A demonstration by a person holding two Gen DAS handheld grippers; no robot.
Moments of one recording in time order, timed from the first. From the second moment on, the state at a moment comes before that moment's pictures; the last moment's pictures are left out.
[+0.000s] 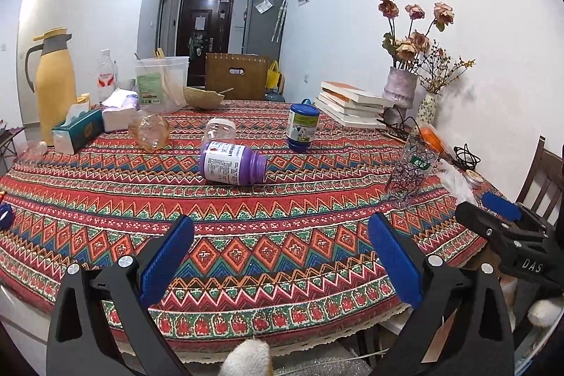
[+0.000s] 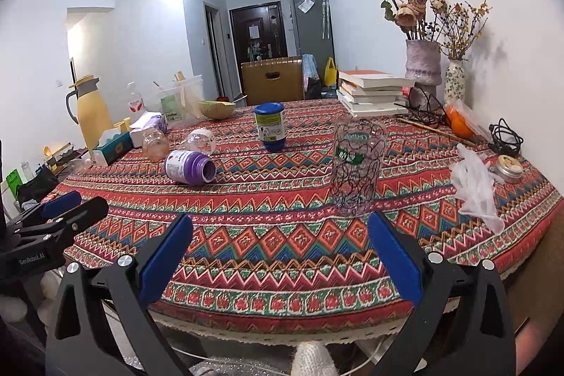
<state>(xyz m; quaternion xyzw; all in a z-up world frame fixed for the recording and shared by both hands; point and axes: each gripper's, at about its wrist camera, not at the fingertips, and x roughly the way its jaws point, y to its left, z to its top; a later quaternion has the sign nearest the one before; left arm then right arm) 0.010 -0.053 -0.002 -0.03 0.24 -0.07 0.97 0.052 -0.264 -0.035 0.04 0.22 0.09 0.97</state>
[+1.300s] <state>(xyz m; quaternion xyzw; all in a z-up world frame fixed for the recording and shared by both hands) -0.011 -0.042 -0.002 -0.03 0.22 -0.05 0.97 0.045 -0.254 -0.039 0.03 0.22 0.10 0.97</state>
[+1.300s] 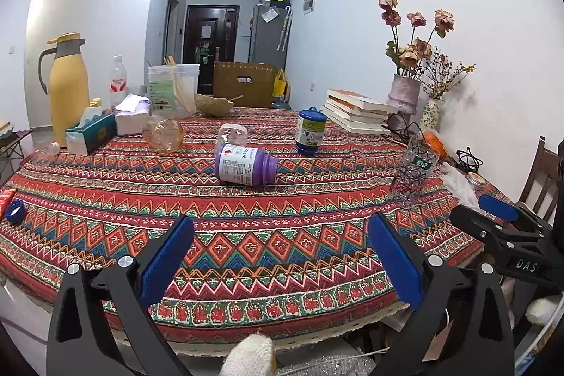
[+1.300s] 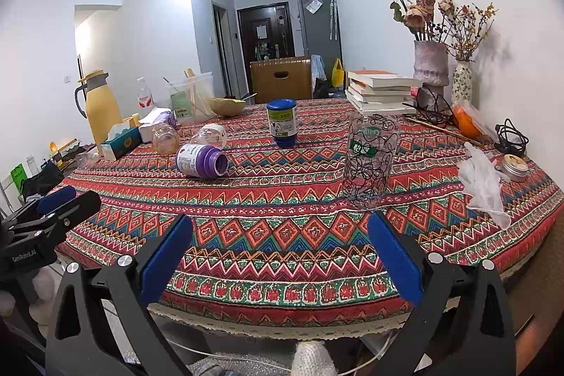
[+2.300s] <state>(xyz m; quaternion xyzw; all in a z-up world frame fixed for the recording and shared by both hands) -0.011 -0.044 0.000 -0.03 0.22 -0.06 0.97 0.045 -0.254 -0.039 0.03 0.21 0.10 0.97</state>
